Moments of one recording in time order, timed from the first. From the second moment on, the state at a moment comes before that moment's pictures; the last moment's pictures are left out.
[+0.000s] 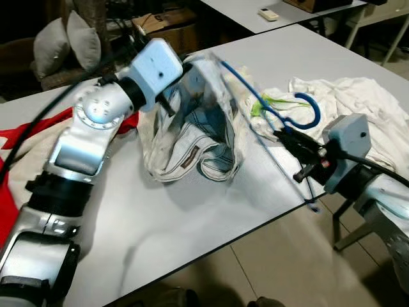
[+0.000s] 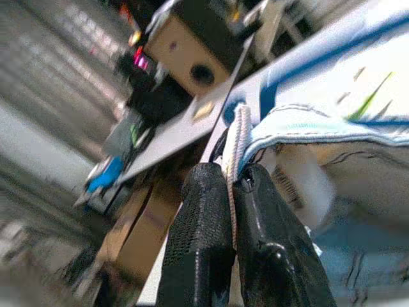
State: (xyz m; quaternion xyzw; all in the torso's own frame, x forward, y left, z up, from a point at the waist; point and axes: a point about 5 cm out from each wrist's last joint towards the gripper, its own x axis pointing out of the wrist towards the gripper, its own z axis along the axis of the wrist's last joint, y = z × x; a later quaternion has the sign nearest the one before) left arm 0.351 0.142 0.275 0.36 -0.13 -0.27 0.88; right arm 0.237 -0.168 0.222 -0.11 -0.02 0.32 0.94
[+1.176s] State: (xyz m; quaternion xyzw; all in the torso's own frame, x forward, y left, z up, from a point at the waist) left arm 0.322 0.114 0.259 0.34 -0.14 -0.45 0.81; right arm 0.242 -0.179 0.179 0.04 0.16 0.24 0.96
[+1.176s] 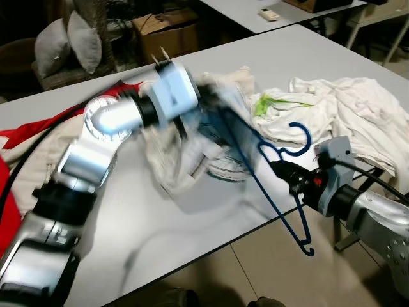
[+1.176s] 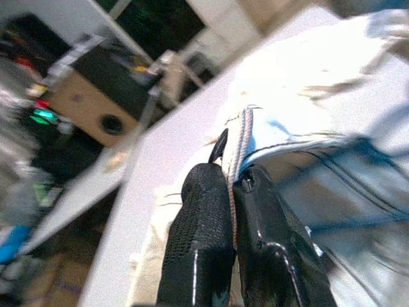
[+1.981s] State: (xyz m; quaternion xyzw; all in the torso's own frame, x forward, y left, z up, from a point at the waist) left arm 0.356 0.169 0.282 0.38 -0.12 -0.18 0.90; right arm 0.259 -0.195 0.189 0.15 0.16 0.13 0.97
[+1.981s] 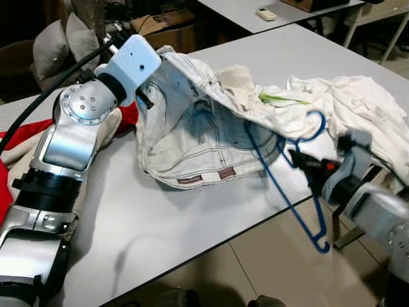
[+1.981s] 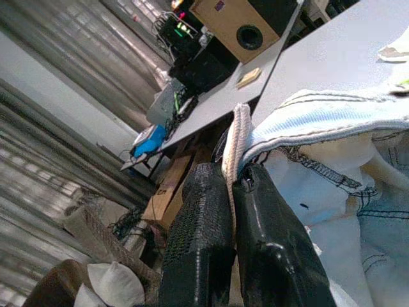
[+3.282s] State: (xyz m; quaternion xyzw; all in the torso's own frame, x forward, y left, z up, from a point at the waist) left arm 0.312 0.074 0.309 -0.02 -0.05 -0.52 0.85; right arm 0.343 -0.166 0.187 0.44 0.04 0.08 0.89
